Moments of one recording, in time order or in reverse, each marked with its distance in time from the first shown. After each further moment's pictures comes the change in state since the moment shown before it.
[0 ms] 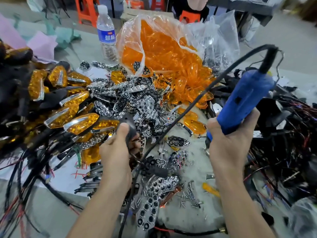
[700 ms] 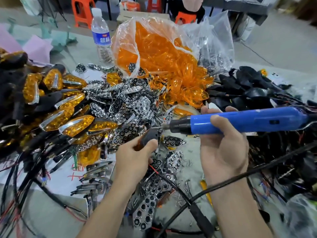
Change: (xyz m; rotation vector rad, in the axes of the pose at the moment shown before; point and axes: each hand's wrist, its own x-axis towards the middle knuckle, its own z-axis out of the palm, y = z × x) left_hand -0.012 -0.018 0.008 0.647 -0.261 0.149; right_hand -0.003 -0.027 0.009 0.895 0.059 0.406
